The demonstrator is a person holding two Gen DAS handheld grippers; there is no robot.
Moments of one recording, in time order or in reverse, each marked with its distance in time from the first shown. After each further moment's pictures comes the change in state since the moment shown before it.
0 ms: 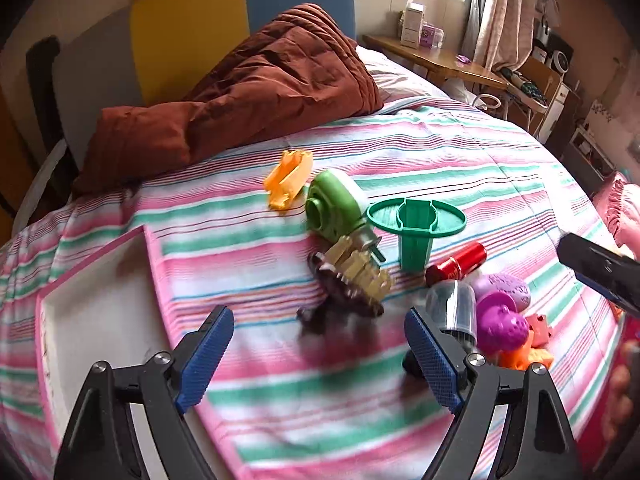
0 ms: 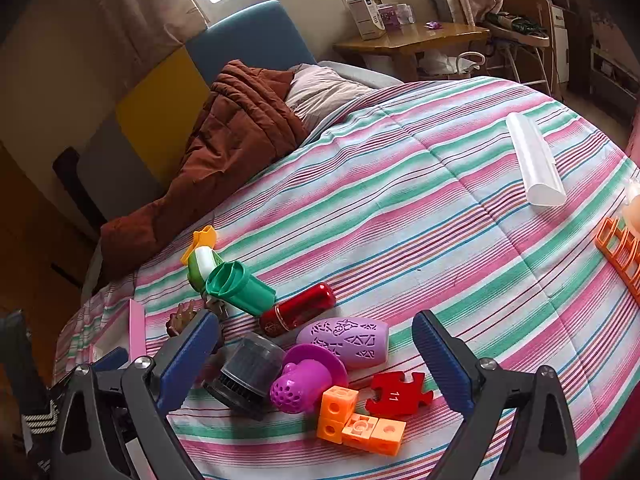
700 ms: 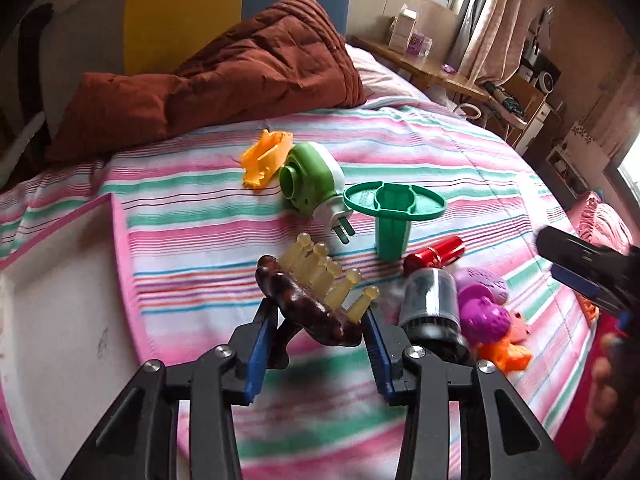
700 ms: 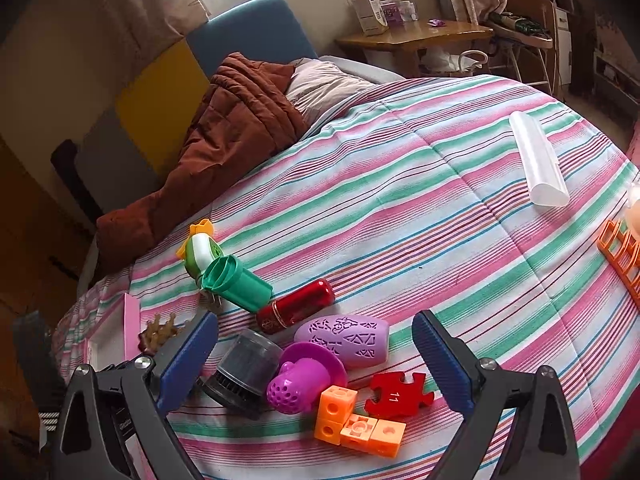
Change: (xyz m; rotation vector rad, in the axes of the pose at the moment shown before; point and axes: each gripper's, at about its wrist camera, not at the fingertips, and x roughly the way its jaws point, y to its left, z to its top) left arm -0.008 0.011 -0.026 -0.067 -0.023 -0.138; right arm 0.006 0.002 -0.001 -0.017 0.015 -0.023
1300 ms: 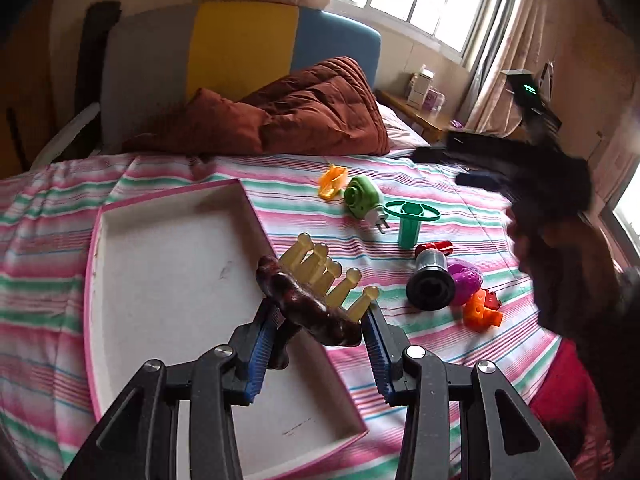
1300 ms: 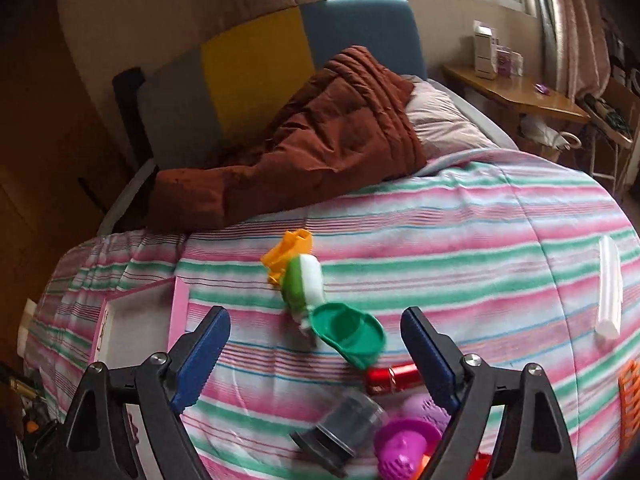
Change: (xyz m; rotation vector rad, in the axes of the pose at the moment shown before) left arm -0.117 0.067 -0.071 -0.118 -0.157 0.008; right arm 0.036 0.134 0.036 -0.364 0.031 0.087
